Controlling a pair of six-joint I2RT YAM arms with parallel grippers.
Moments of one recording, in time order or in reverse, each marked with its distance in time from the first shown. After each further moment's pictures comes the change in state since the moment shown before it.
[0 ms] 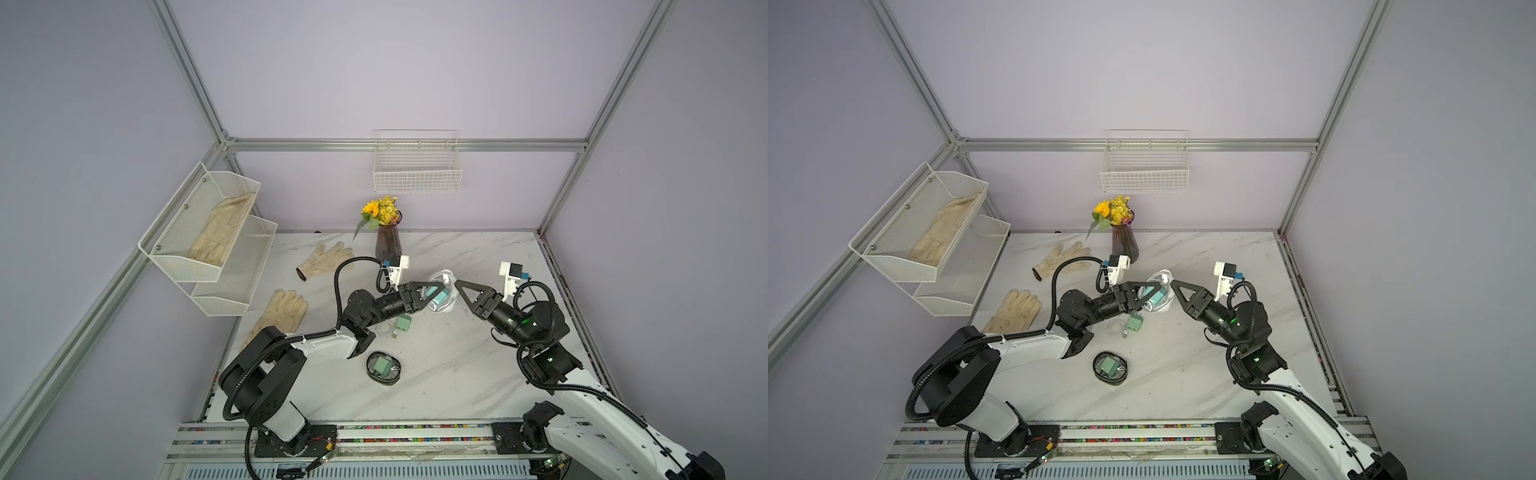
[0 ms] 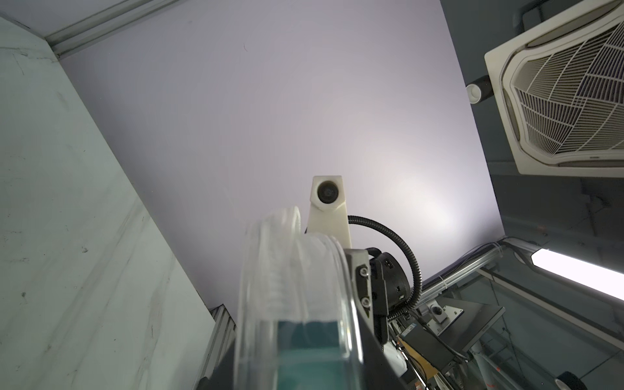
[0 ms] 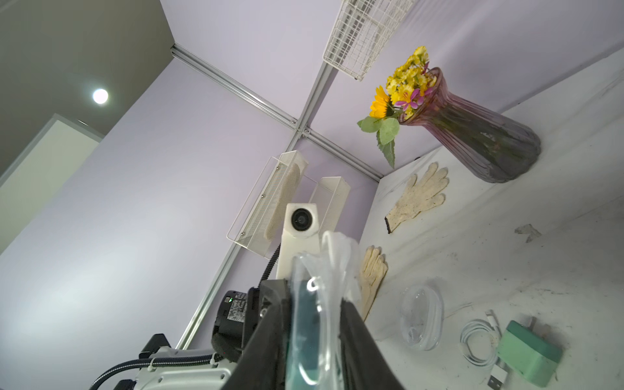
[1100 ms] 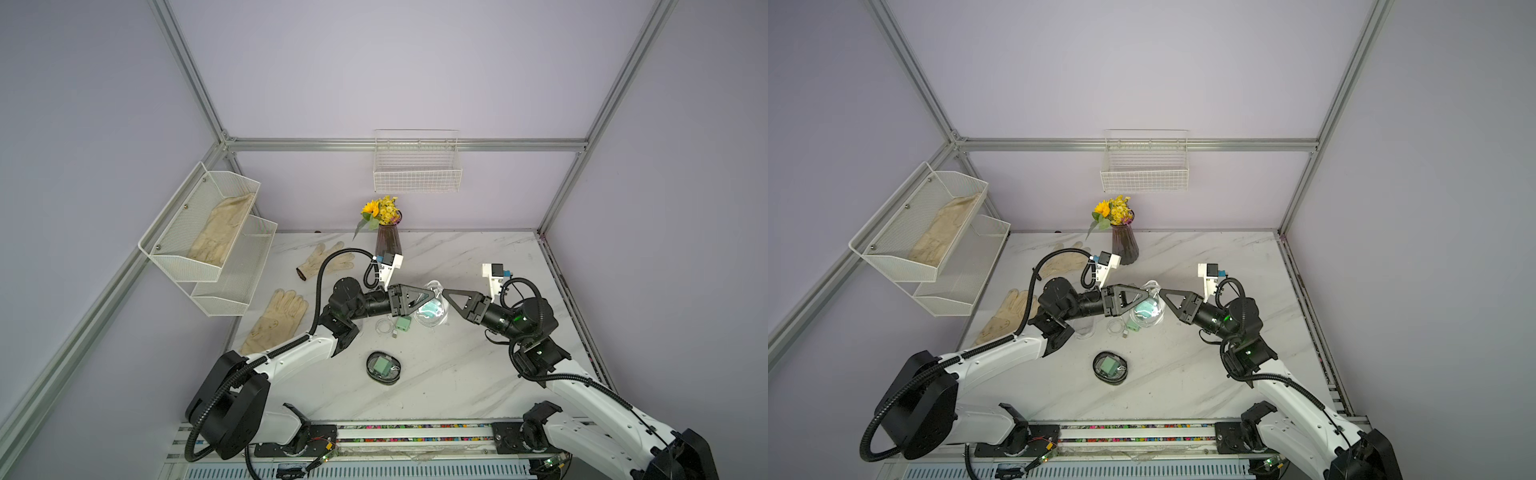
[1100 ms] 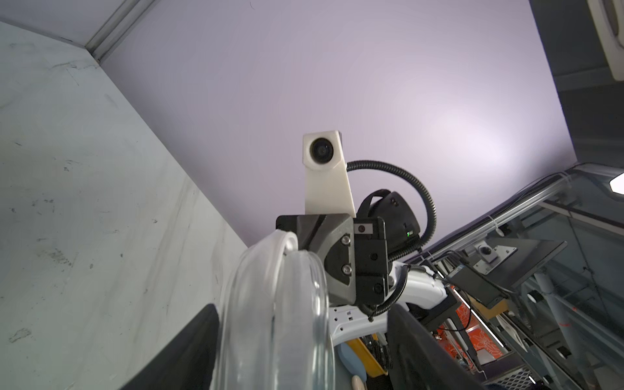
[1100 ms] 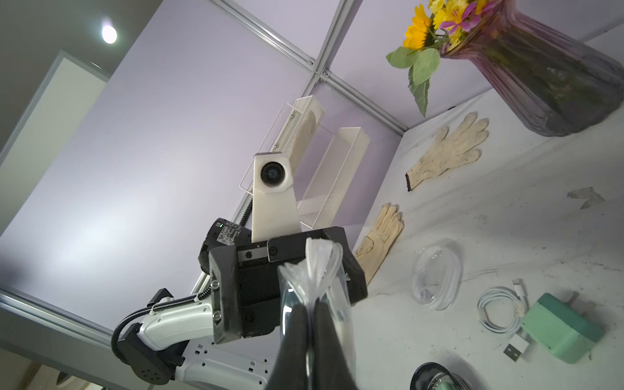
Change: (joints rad) left arm 0.069 -0.192 0.003 -0.357 0.191 0.291; right arm 0.000 0.097 -0.077 0.187 -0.184 0.058
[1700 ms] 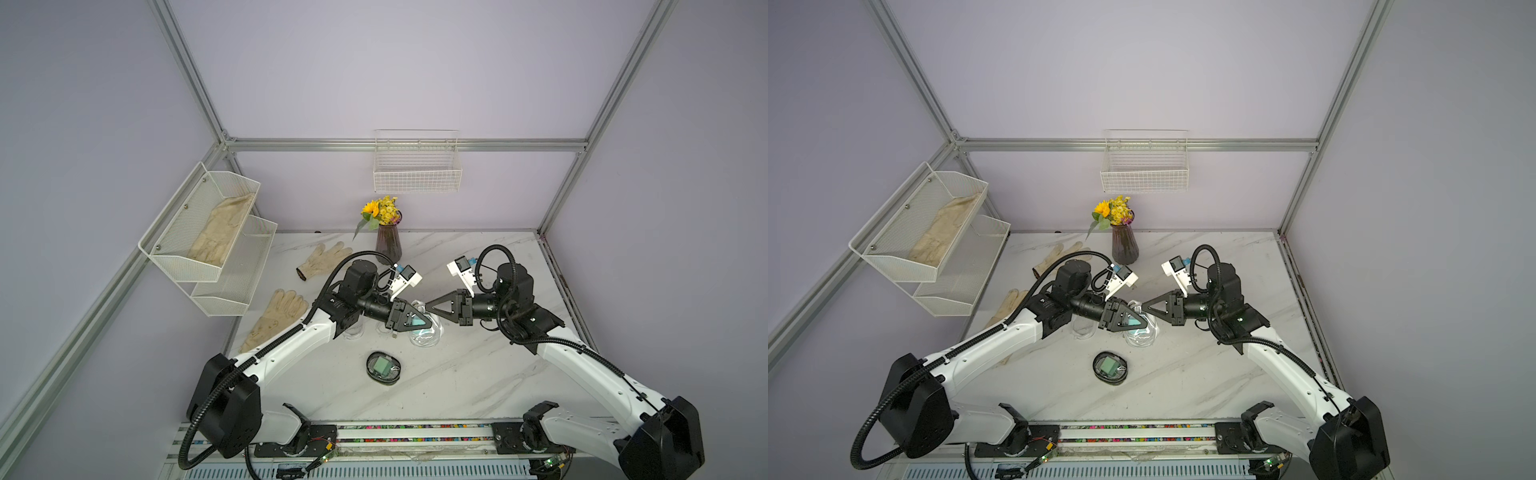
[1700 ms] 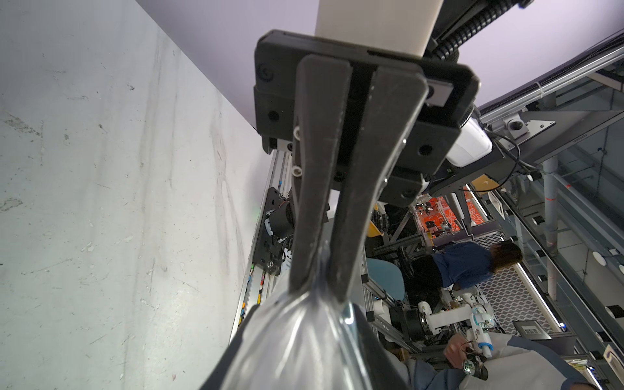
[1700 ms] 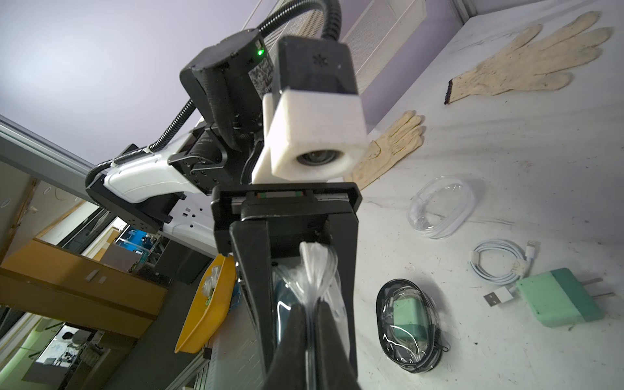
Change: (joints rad) left arm 0.026 -0.008 0.261 -0.926 0.367 0.576; right arm -0.002 0.221 0.338 -0.511 -0.444 -0.539
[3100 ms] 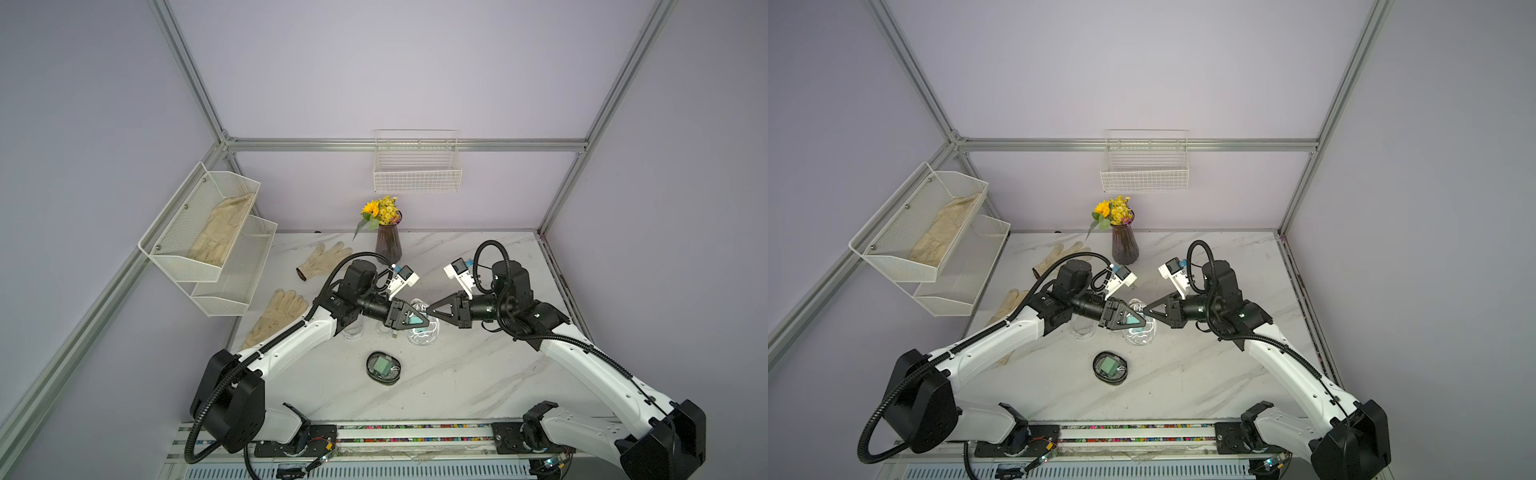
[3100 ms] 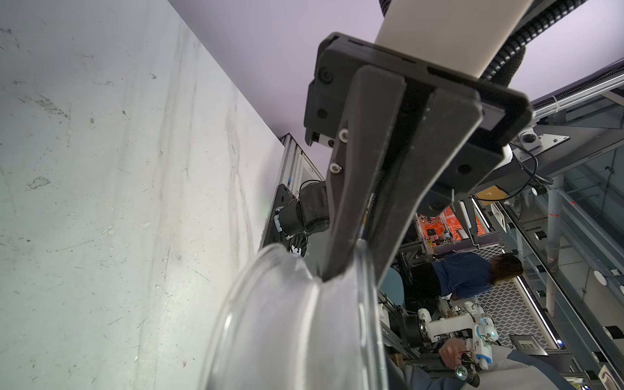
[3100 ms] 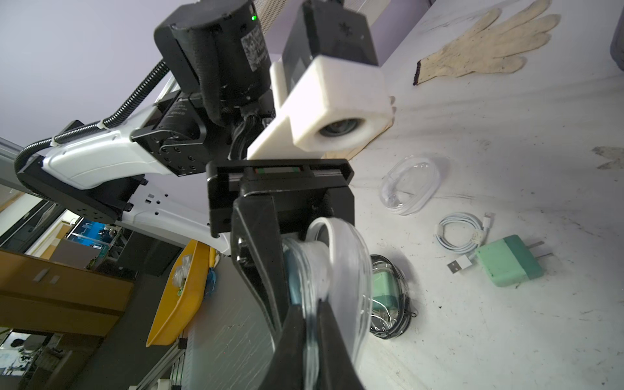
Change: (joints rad) left arm 0.022 0.025 0.000 -0.060 -0.005 0.037; right arm 0.029 0.005 0.103 -0.294 0.085 -0.175
